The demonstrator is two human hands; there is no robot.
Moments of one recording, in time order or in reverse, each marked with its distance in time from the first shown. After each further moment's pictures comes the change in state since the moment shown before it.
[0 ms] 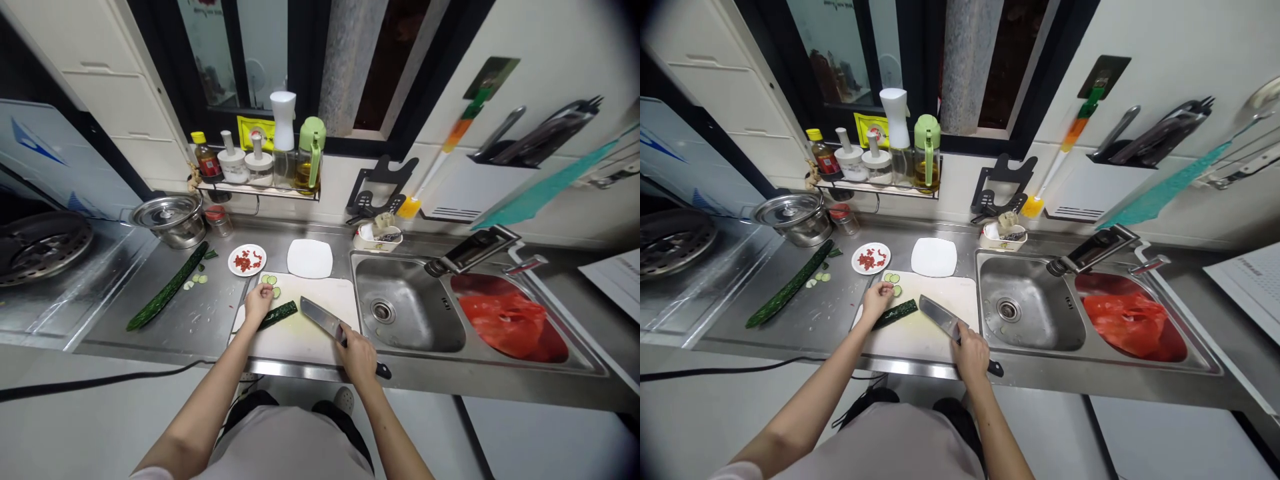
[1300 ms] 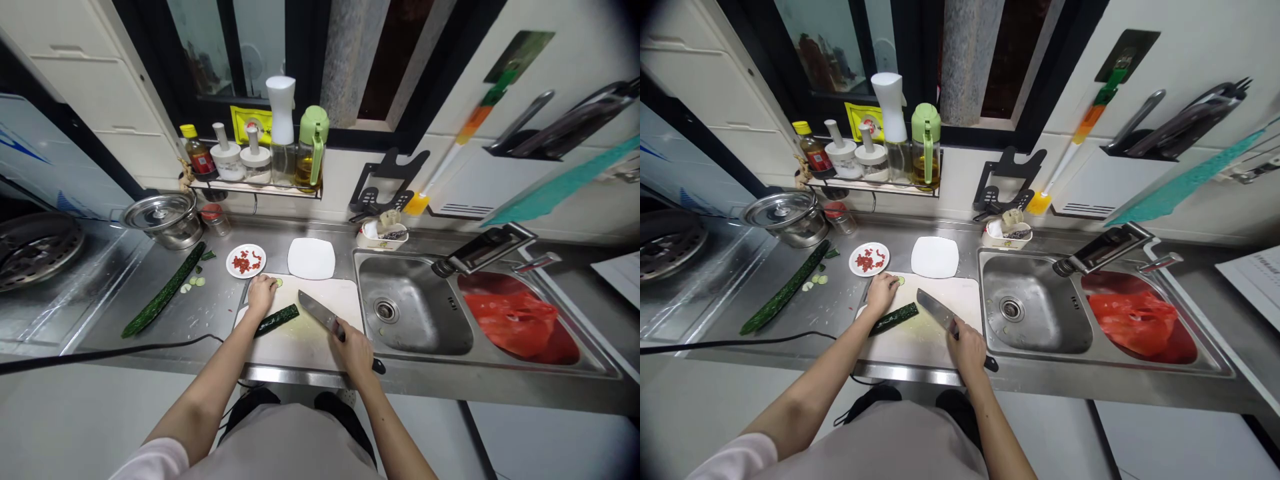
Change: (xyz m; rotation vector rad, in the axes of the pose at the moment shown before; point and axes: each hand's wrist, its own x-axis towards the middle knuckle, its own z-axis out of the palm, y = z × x) left_hand 0.040 0.003 0.011 0.551 -0.088 0.281; right_hand 0.024 -0.016 -0.004 0.143 -0.004 0.032
